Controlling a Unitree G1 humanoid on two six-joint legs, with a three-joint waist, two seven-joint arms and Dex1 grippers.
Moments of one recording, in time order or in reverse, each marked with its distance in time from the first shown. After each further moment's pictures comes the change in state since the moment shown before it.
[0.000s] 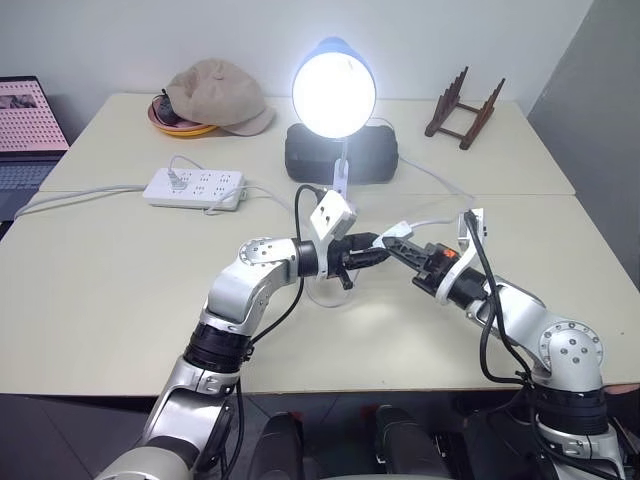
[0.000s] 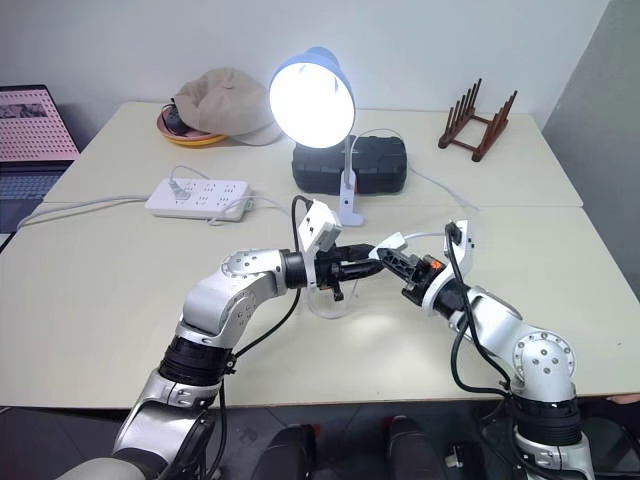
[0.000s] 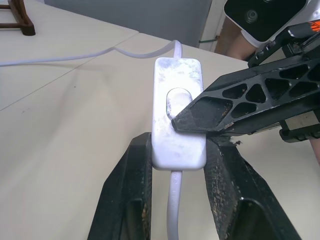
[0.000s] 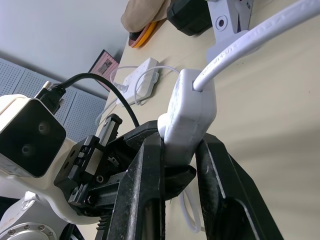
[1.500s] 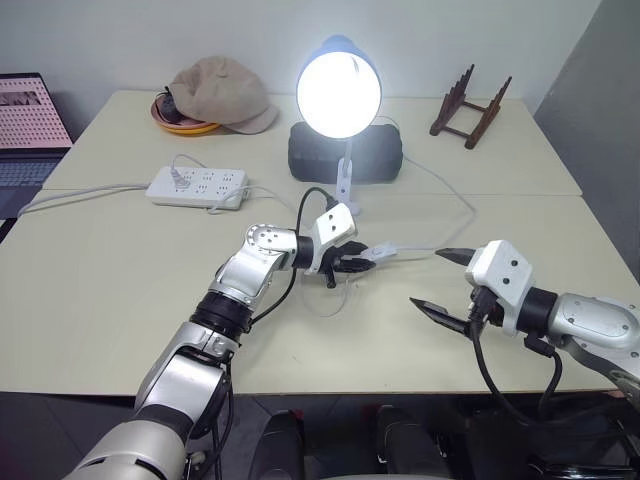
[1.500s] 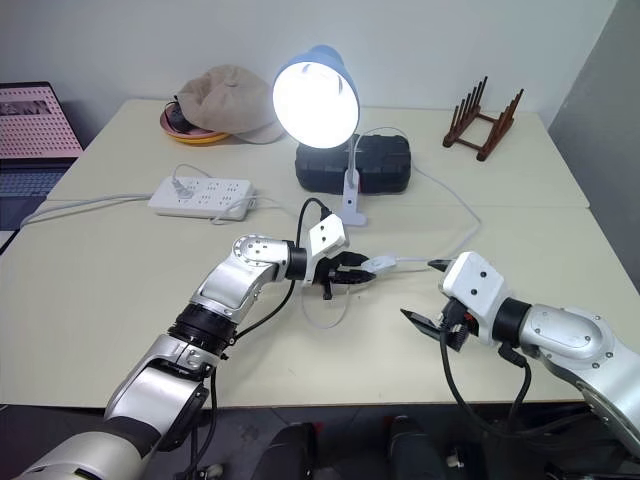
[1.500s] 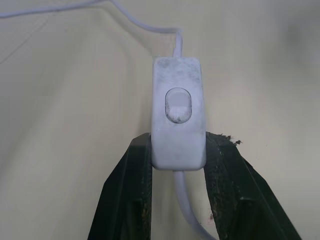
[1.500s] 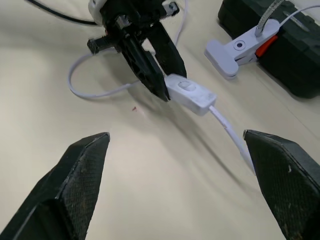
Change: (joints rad) left arm -0.181 0.068 -0.141 0.480 0.204 -0.376 -0.207; right arm 0.254 -0.700 0.140 -0.340 -1.037 -0.360 0.788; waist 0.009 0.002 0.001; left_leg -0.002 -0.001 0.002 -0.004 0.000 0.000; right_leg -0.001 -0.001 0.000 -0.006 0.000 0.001
